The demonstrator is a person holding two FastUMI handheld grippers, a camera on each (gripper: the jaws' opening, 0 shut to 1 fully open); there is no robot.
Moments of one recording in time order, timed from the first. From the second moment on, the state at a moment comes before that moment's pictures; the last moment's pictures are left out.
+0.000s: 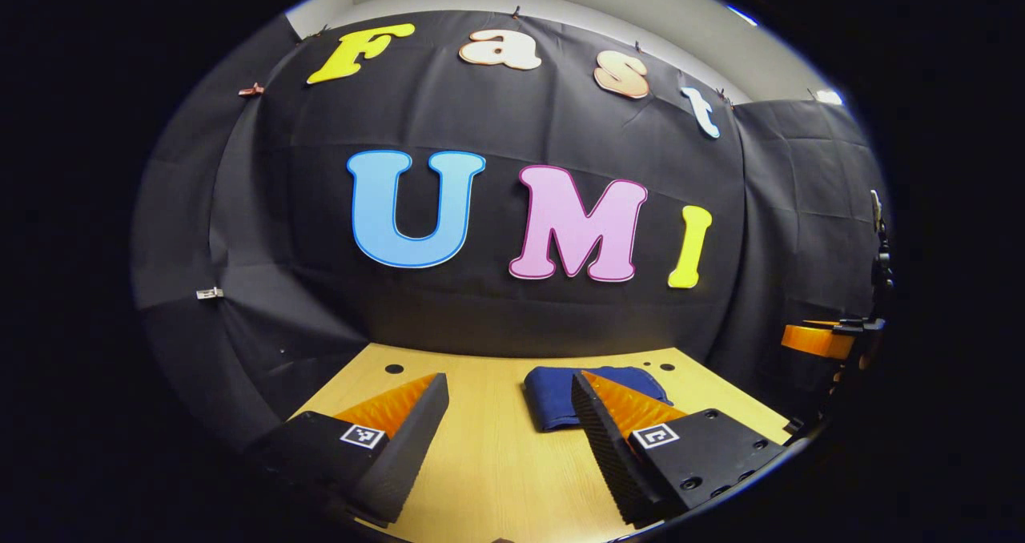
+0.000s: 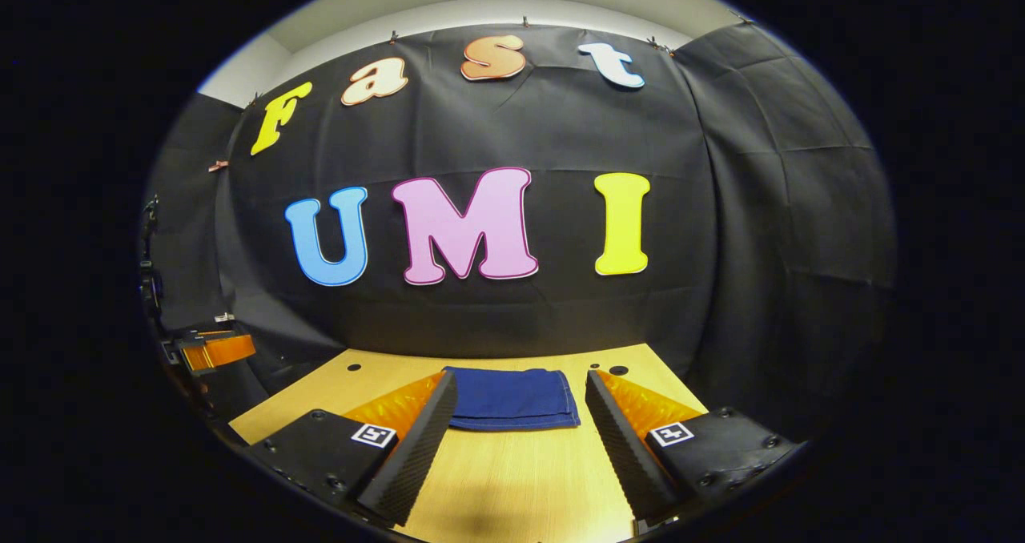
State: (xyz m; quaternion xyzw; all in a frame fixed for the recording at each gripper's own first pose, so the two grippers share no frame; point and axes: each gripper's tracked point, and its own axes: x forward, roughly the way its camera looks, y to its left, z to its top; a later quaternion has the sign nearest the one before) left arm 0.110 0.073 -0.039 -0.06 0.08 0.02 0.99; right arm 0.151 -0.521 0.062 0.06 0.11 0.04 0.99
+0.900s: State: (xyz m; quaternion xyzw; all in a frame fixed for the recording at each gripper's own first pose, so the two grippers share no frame) left arm 0.138 0.072 -0.039 -0.05 0.08 0.01 1.00; right arm 0.162 -0.521 0.064 0.03 0.10 0.03 0.99
